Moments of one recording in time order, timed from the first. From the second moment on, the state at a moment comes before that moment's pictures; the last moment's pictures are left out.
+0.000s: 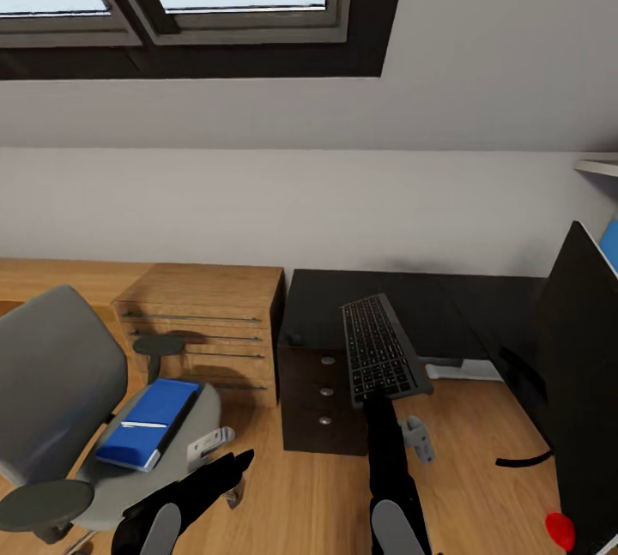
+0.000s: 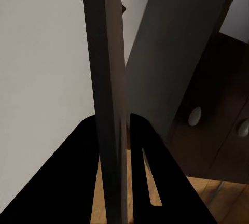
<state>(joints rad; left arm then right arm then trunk) -0.06 -0.08 -0.03 -1.46 0.57 0.66 0.20 -0.10 0.14 0.38 -1.48 -1.08 -0.49 -0.34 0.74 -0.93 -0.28</state>
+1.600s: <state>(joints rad) -0.06 -0.08 -0.03 -1.54 0.57 0.66 0.19 -0.10 0.14 0.35 -1.42 -1.08 -0.48 -0.34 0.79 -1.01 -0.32</state>
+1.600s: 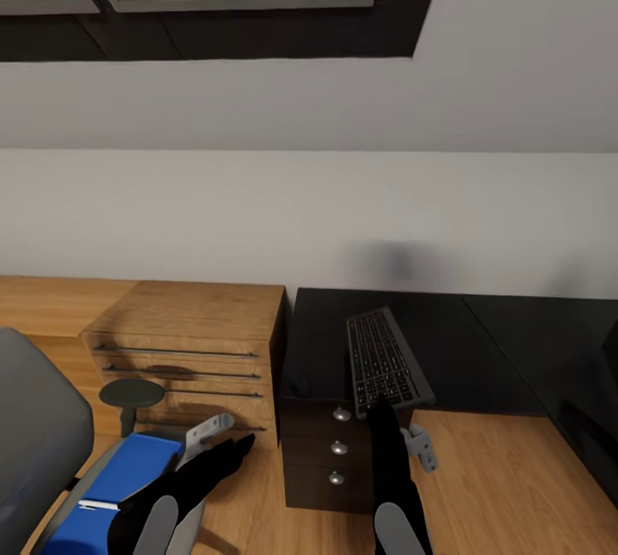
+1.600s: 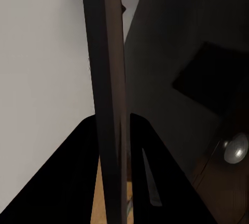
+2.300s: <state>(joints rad) -0.06 -0.08 -0.03 -1.54 0.57 0.66 0.19 -0.10 0.13 0.34 -1.42 -1.08 -0.47 -0.34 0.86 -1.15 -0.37</state>
